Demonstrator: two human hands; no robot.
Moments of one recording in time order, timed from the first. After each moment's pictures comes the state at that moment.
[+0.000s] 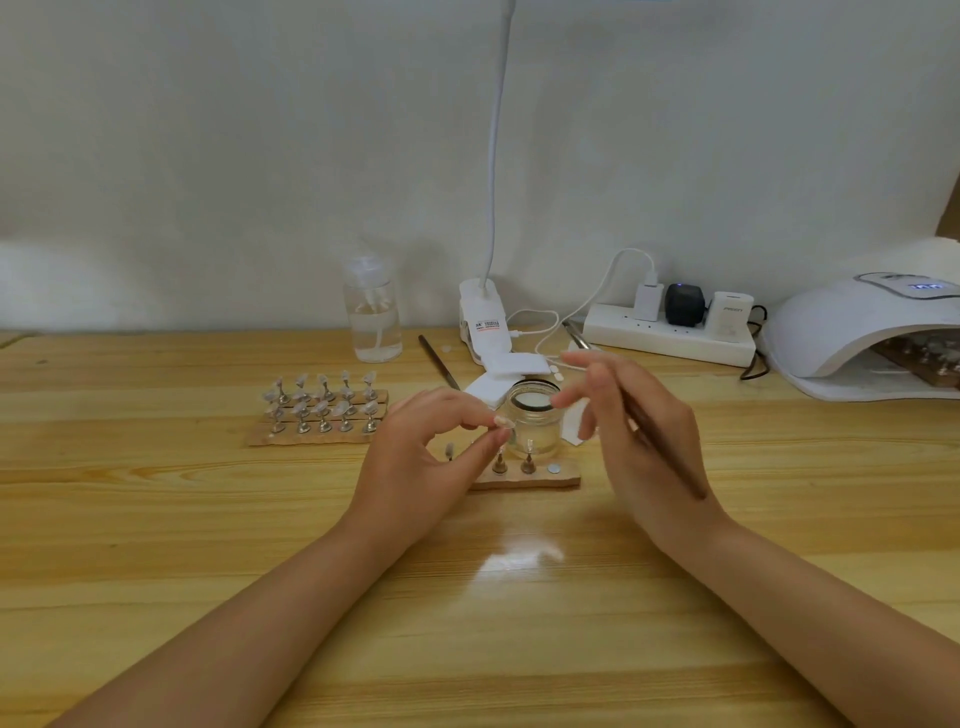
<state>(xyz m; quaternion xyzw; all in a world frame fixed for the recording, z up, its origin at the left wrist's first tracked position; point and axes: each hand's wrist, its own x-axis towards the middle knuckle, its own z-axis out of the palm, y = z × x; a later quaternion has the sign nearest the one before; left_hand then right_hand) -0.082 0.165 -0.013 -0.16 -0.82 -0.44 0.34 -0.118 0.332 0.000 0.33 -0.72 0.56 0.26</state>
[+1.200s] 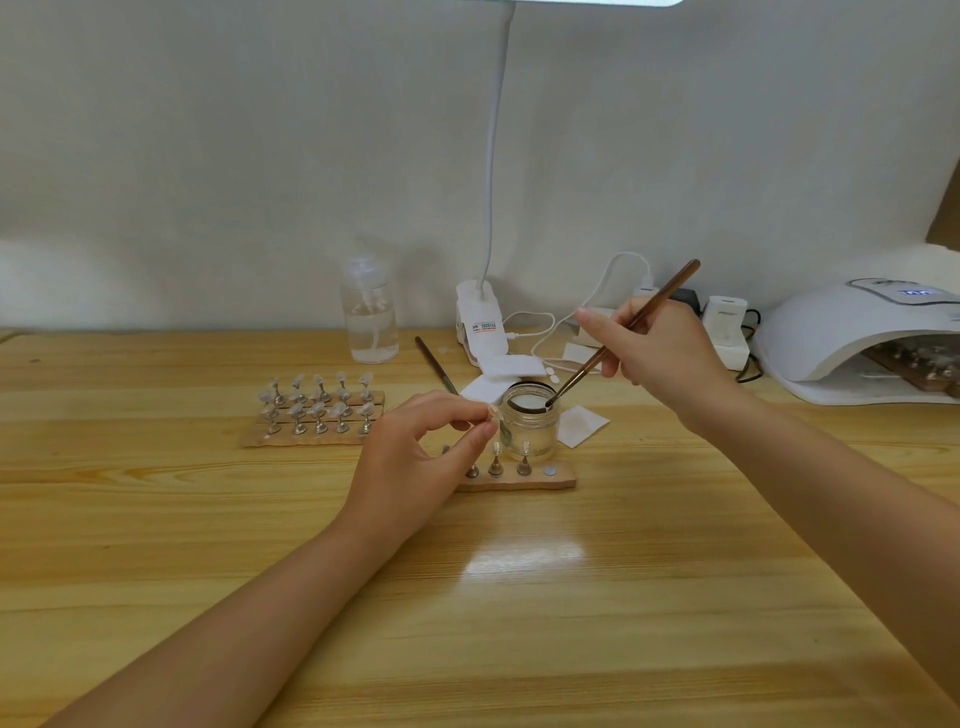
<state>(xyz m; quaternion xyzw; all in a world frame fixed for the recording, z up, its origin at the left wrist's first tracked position) -0.081 0.163 -0.010 -0.13 -0.82 -0.46 0.32 -0.173 0.347 0.047 0.16 -0.83 0.52 0.13</state>
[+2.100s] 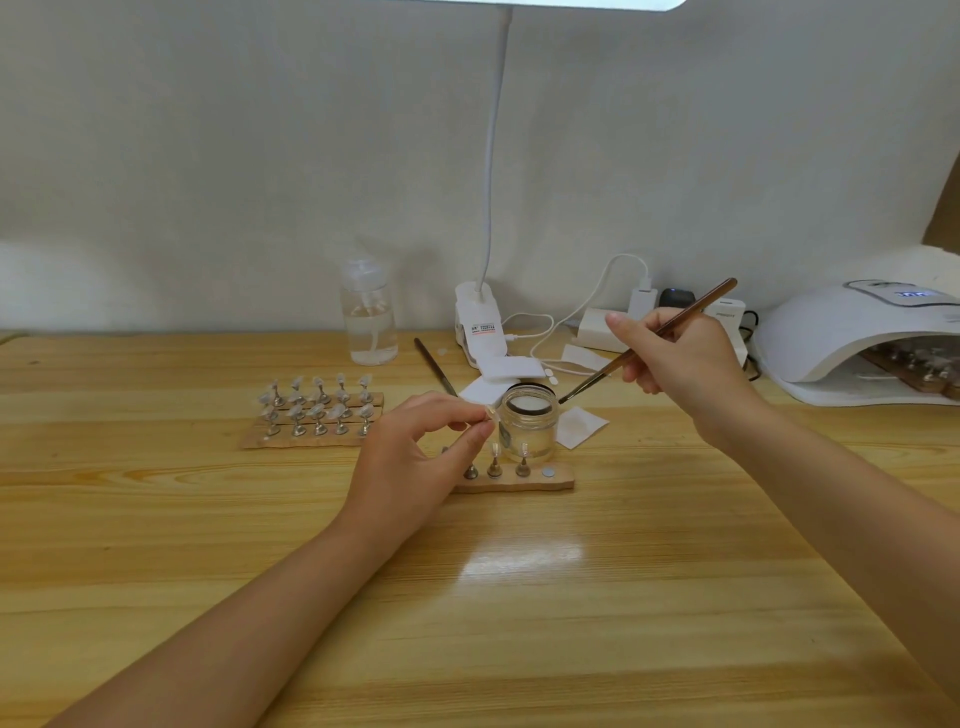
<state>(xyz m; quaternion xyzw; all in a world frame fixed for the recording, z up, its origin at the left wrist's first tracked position) -0.083 0.162 -0.011 -0.12 -0.82 -0.46 0.32 -0.174 0.363 0.041 0.12 -0.79 0.59 0.12</state>
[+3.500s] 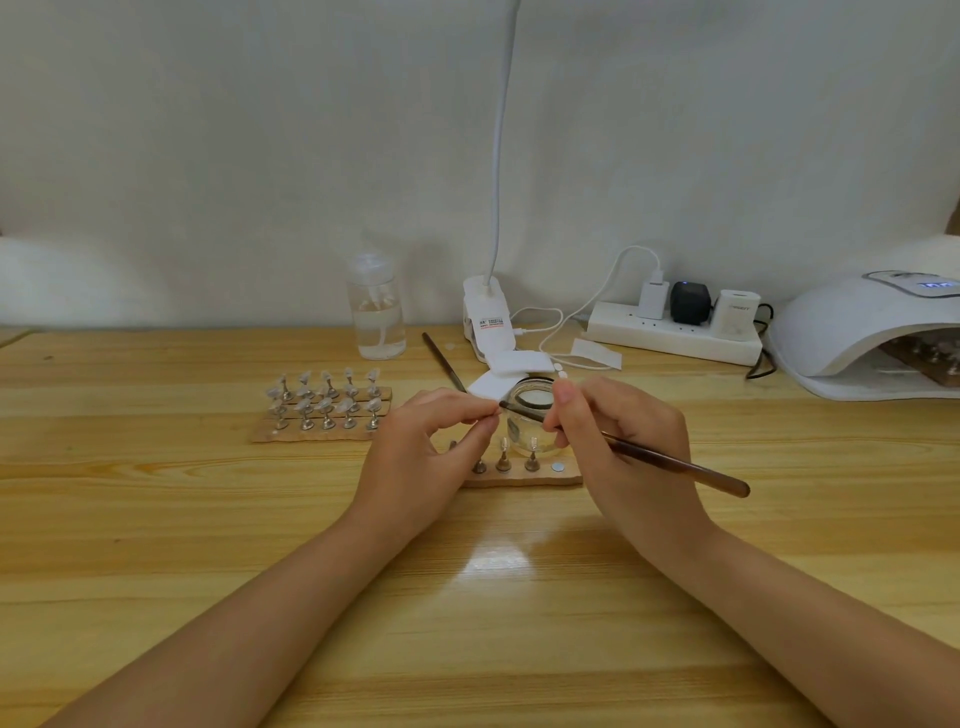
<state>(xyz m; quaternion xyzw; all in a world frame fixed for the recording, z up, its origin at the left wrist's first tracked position) -0.087 0.163 -0.014 -0.11 -0.84 -0.42 0.33 -0.112 0.321 -0.003 0.36 -0.71 0.50 0.34</state>
